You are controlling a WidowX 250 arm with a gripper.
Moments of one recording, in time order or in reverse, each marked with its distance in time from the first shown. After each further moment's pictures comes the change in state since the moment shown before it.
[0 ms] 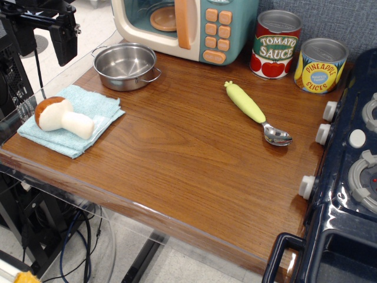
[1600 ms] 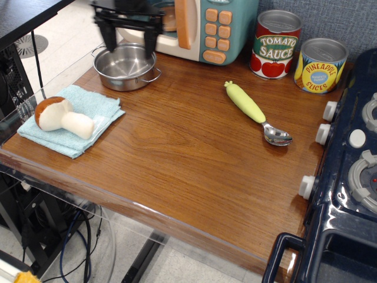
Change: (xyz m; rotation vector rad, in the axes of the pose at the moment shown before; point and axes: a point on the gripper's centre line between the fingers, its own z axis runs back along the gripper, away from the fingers) arm 0.114 -0.065 -0.054 0.011 -0.026 0.134
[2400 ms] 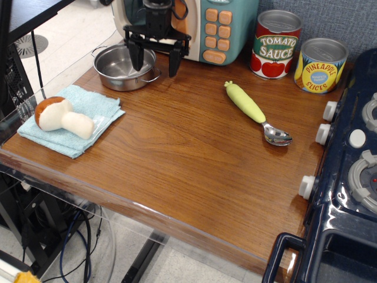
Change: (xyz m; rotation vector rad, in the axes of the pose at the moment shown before) arm 0.027 -0.011 -0.057 0.022 0.063 0.040
